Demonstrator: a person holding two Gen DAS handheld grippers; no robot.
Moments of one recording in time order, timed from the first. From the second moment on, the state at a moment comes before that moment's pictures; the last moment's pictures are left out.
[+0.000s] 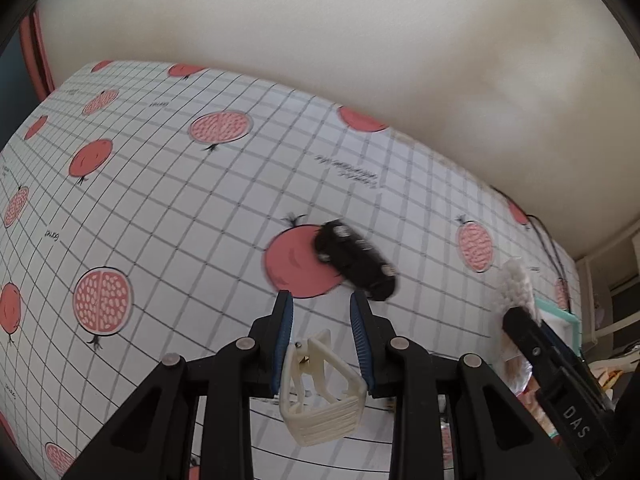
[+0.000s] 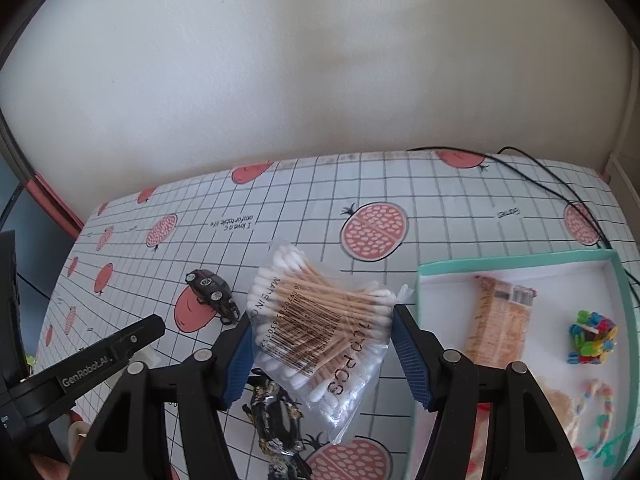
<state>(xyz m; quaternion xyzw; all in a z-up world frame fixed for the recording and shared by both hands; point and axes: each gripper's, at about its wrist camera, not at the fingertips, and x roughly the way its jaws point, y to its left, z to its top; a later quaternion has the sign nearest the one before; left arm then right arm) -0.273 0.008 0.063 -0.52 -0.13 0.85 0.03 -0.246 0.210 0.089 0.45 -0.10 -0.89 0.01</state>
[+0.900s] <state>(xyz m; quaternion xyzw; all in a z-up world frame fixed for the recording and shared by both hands) -0.217 0.212 0.116 -0.48 -0.06 0.84 0.23 -0.177 0.378 0.133 0.43 -0.10 -0.89 -0.09</state>
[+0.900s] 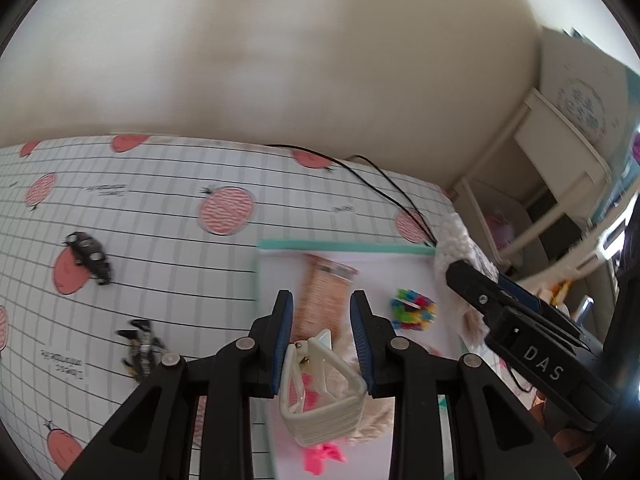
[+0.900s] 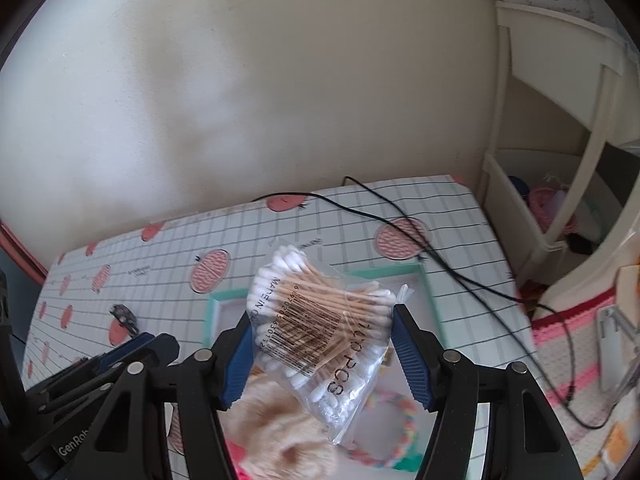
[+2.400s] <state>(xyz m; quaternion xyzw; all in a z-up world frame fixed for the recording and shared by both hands) -0.216 0.253 0.061 -0.54 -0.04 0.80 0.25 -0.172 0.415 0.077 0.52 -0.09 -0.84 -0.09</state>
